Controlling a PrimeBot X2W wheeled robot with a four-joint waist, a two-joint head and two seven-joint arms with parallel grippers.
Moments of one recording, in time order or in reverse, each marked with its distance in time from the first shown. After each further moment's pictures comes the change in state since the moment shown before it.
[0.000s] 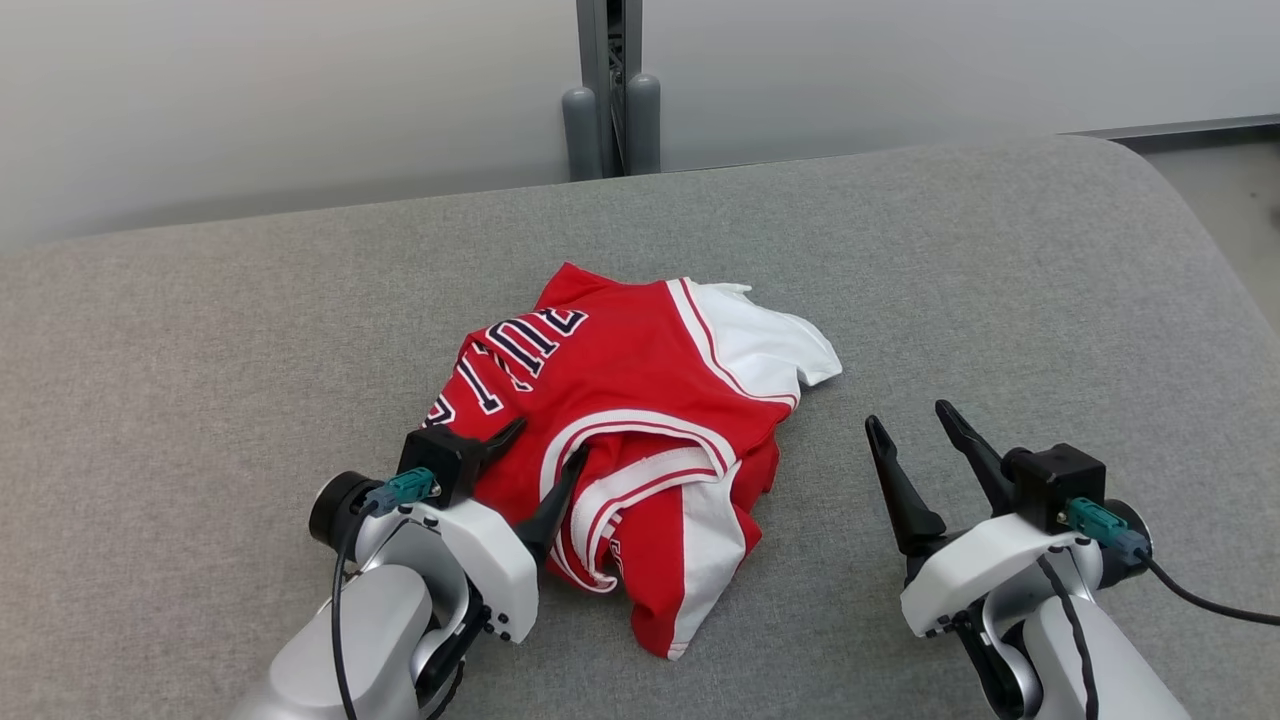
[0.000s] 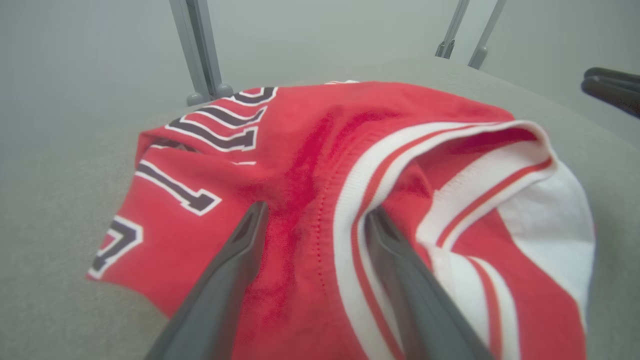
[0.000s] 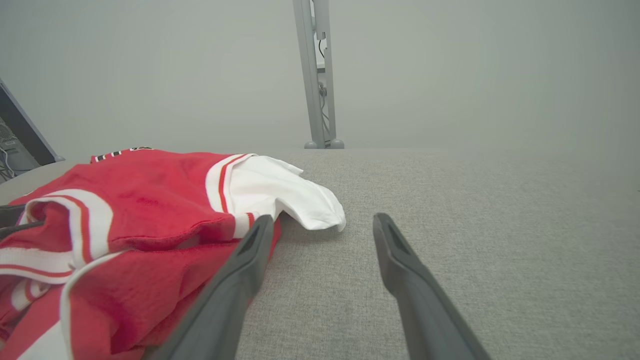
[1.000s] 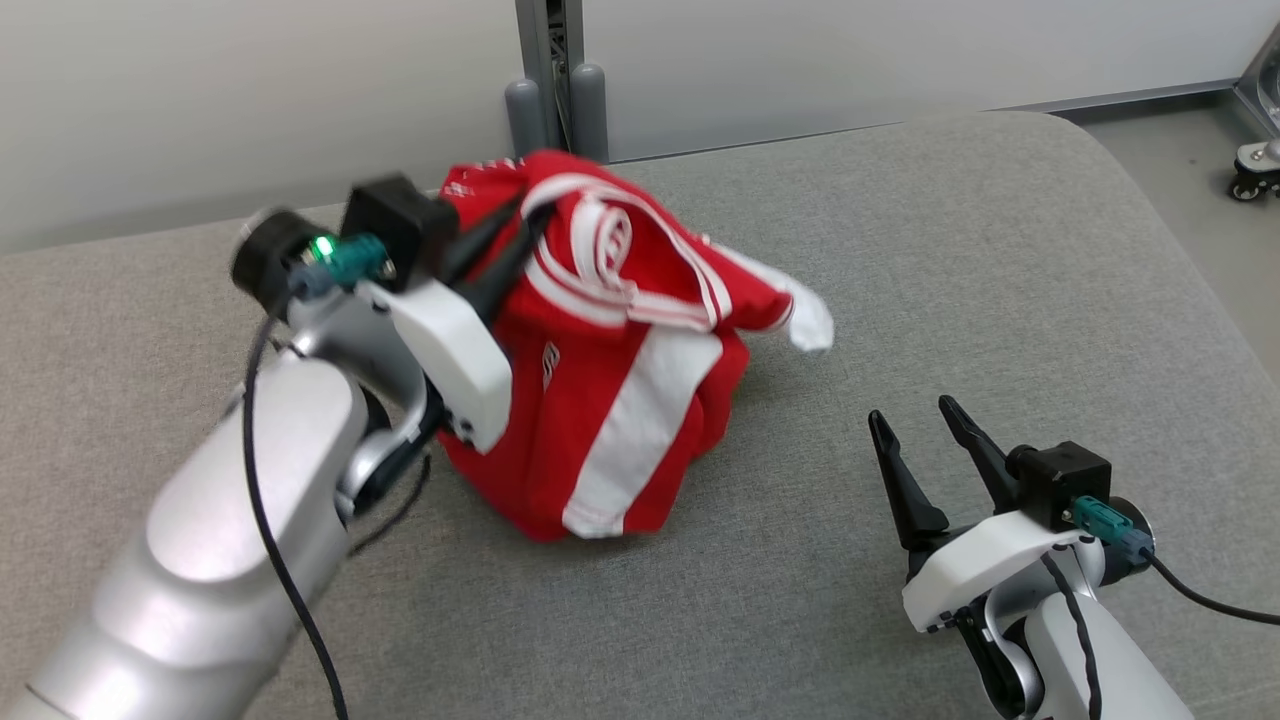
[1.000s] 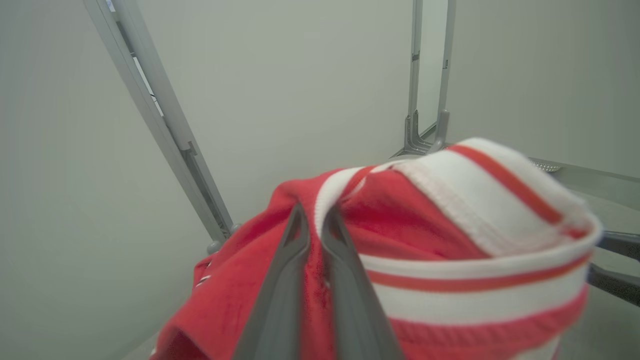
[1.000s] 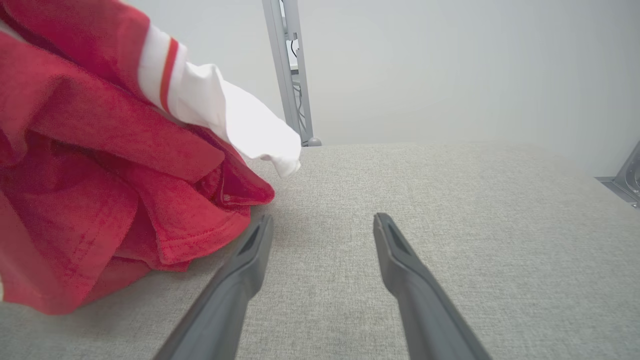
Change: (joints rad) left arm -0.239 0.167 0.098 -0.438 0.072 0.023 0.282; right arm -0.004 0.000 0.000 0.003 0.009 0.000 -0.014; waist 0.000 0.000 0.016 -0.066
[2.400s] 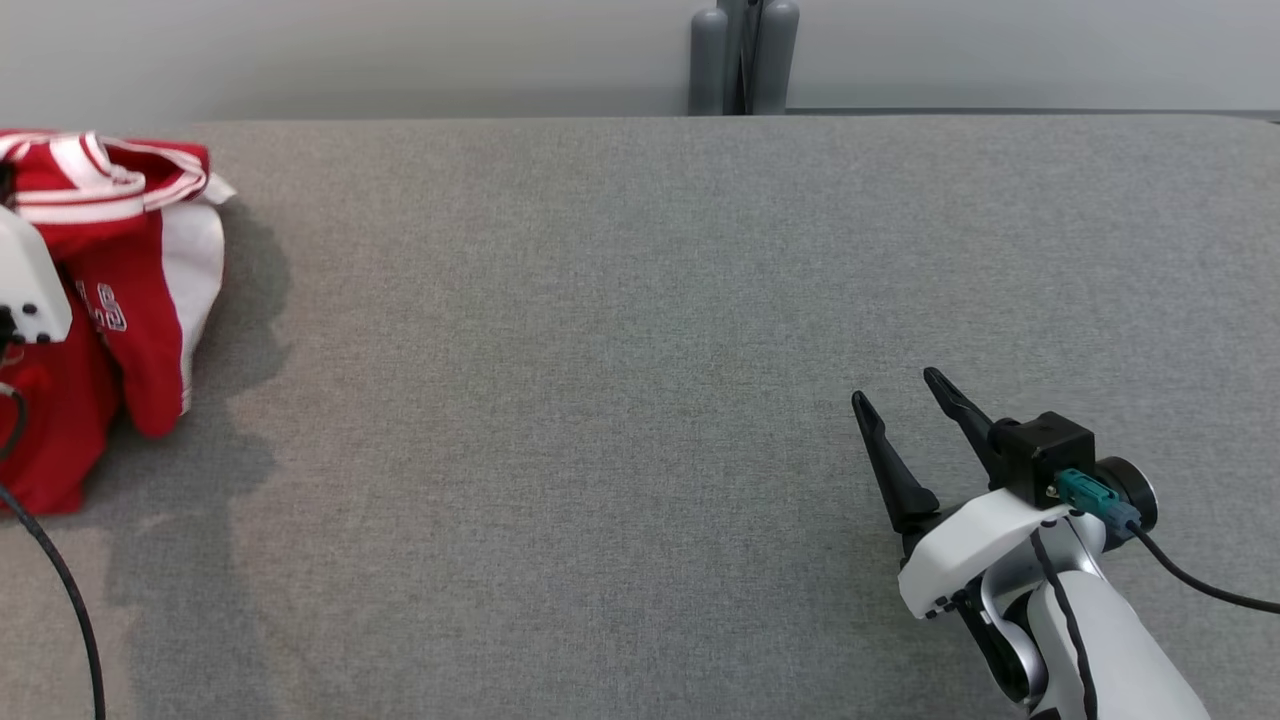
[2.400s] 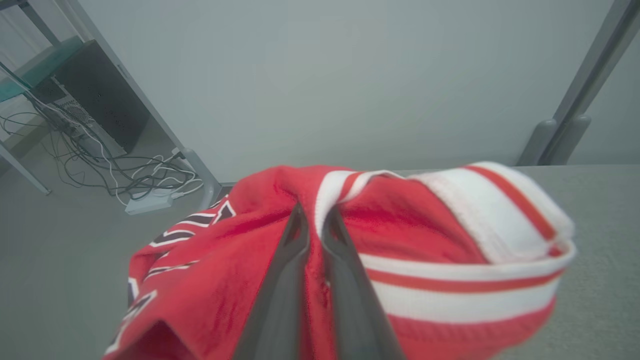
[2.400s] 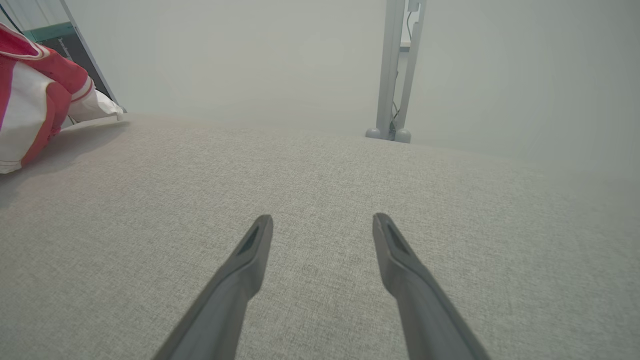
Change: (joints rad) left arm -0.223 0.129 0.363 0.810 0.132 -0.034 -0.029; right arm 0.007 -0.016 0.007 -0.138 -0.080 0.000 0.110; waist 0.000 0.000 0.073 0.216
